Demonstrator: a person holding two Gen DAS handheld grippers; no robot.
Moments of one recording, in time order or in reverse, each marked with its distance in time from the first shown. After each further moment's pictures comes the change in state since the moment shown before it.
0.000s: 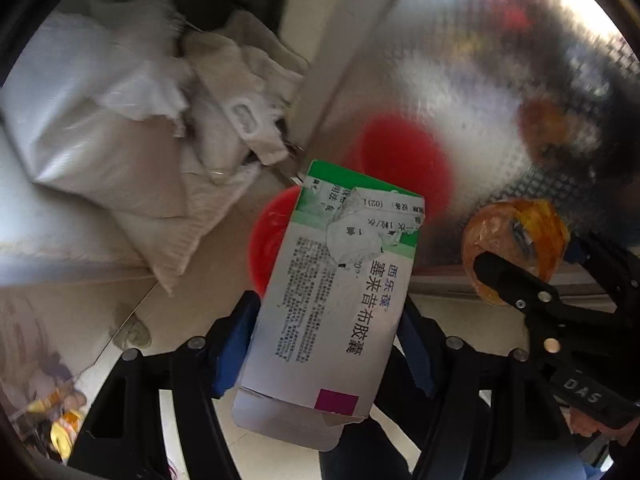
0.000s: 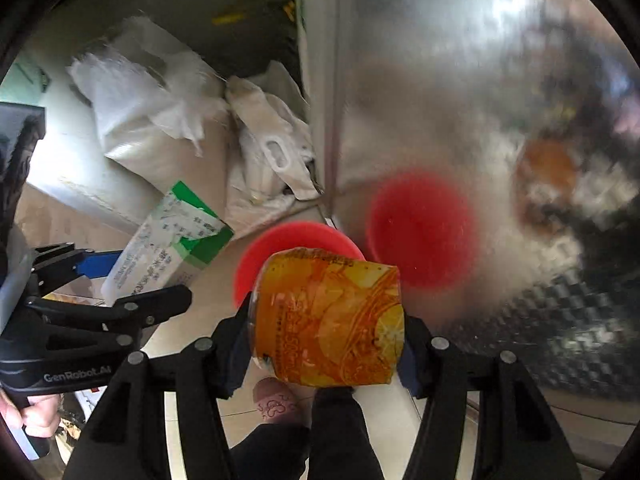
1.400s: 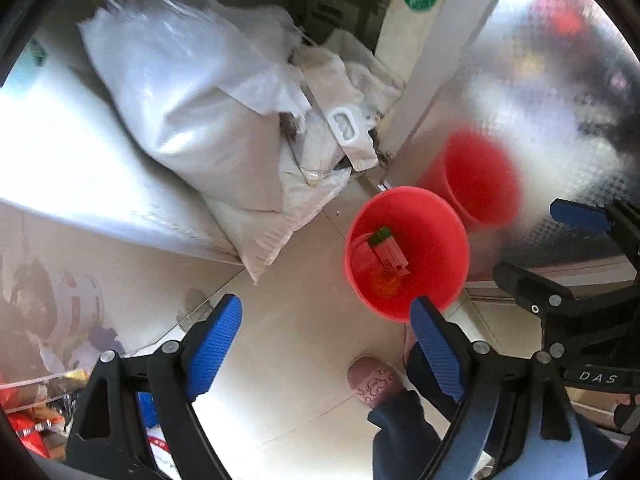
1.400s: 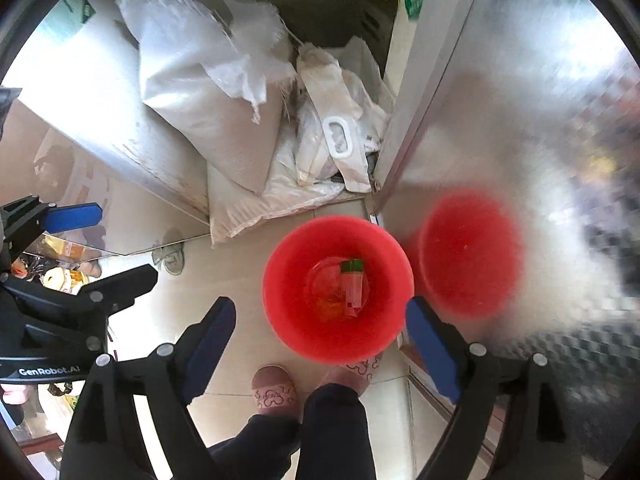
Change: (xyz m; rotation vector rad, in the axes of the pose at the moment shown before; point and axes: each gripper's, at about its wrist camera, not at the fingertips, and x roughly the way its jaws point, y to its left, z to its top) left arm -0.062 0.039 -0.041 -0.096 -0.084 0.258; right arm 0.017 0.040 0.008 -0.222 0.047 0.092
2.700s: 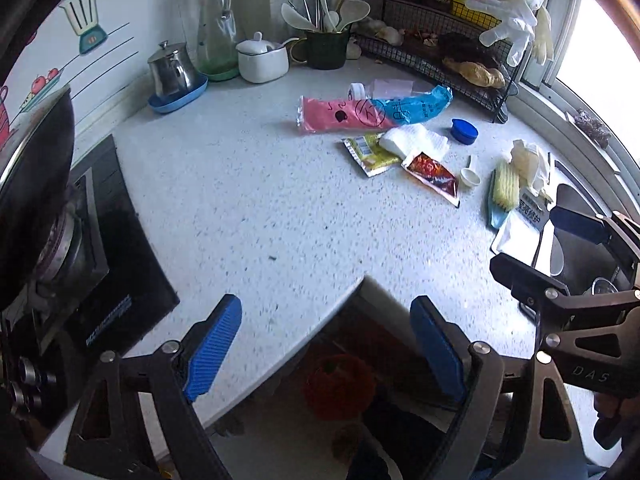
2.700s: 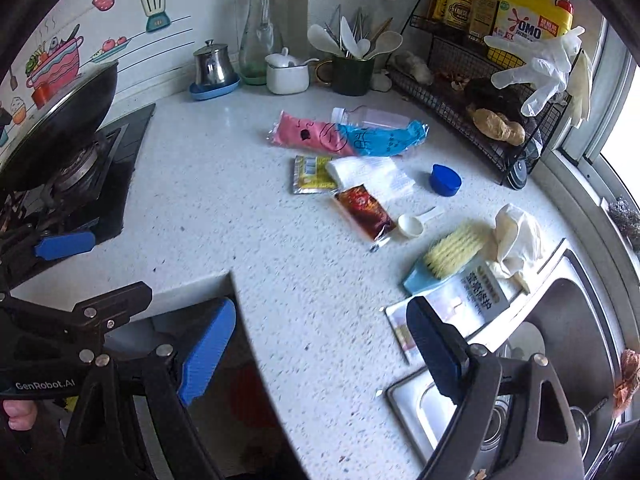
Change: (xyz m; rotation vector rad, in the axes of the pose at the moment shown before) left arm -0.337 -0.117 0.224 0.162 -0.326 -0.039; right arm -0.370 -0.114 0.112 0.189 -0.381 -0.183
